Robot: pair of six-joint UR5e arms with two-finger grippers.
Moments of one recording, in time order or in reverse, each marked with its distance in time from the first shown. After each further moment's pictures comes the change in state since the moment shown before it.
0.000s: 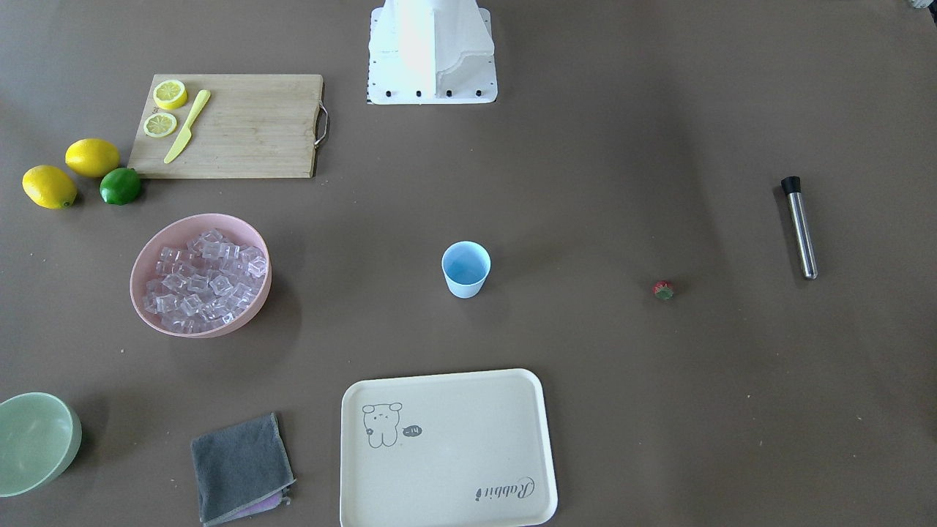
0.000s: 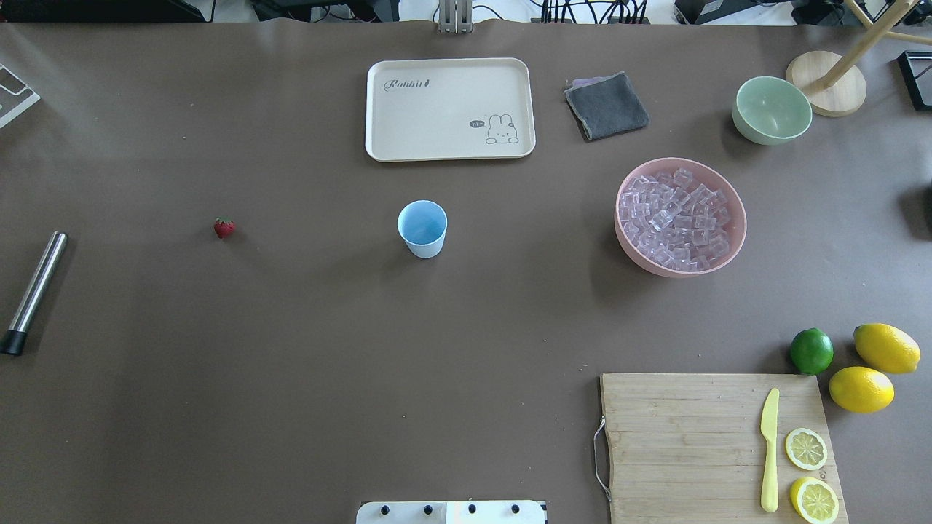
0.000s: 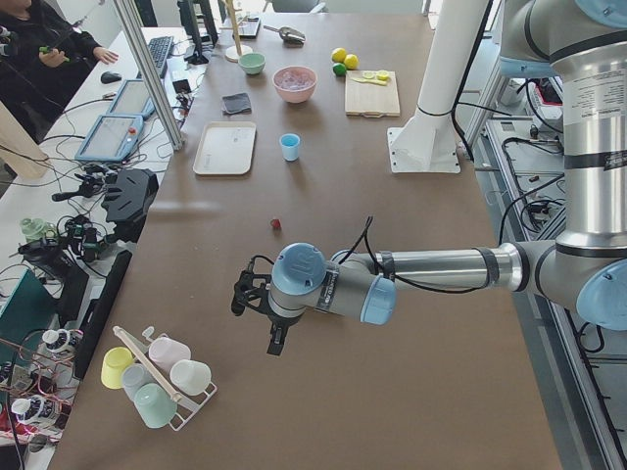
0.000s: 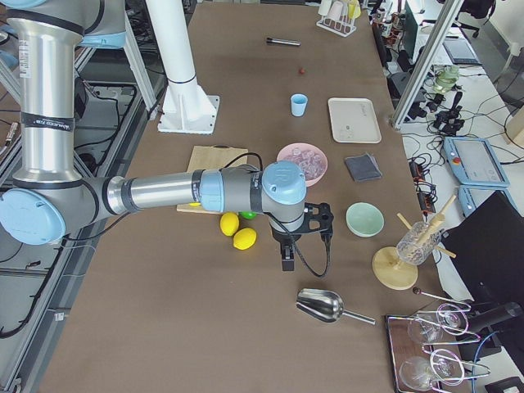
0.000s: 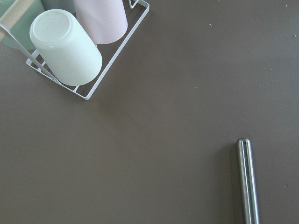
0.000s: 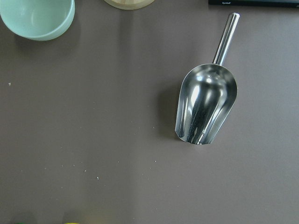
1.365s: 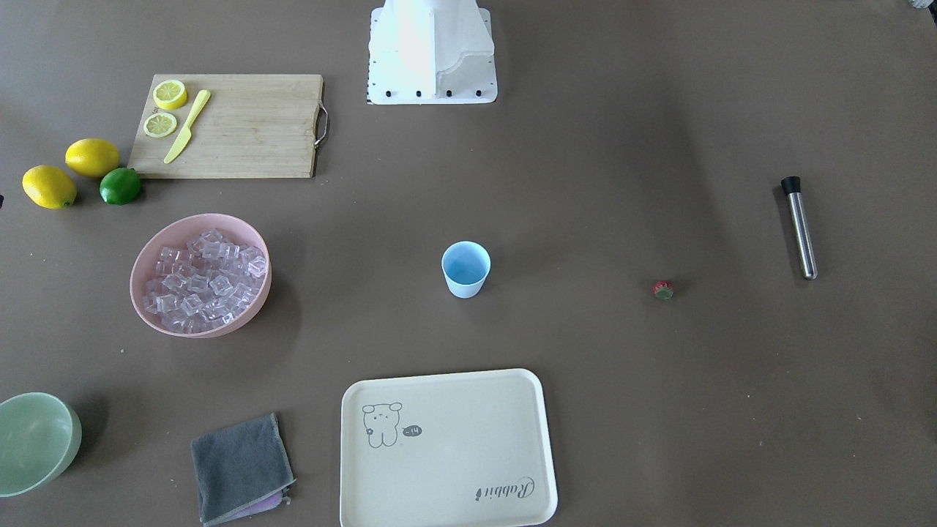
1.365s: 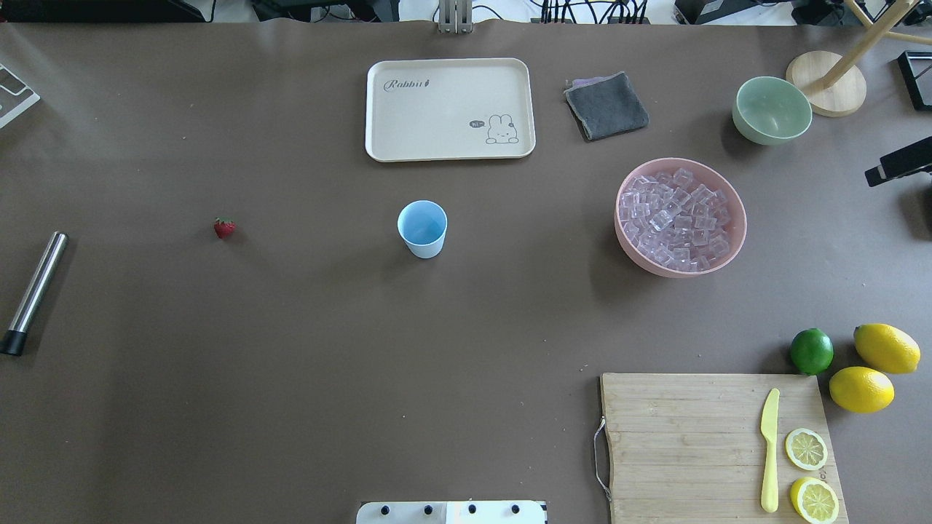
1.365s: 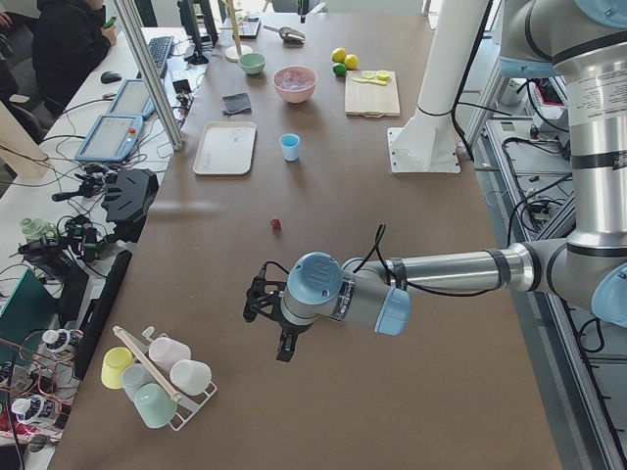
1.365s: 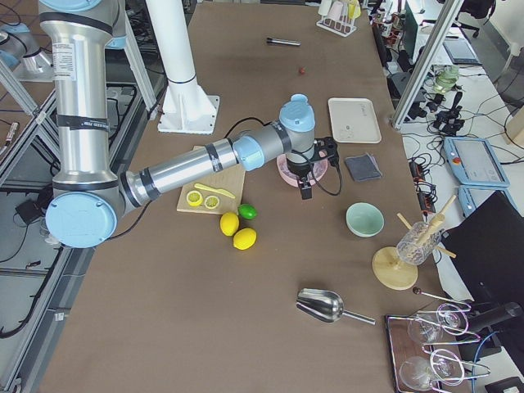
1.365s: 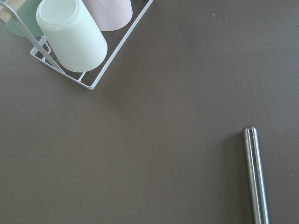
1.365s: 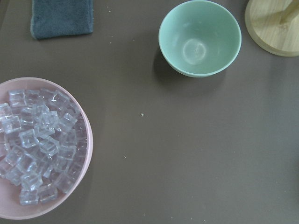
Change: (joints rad) left arm -0.006 0.051 -0.001 -0.079 0.000 -0.001; right arm -0.434 0.113 0.141 0.265 -0.087 0.468
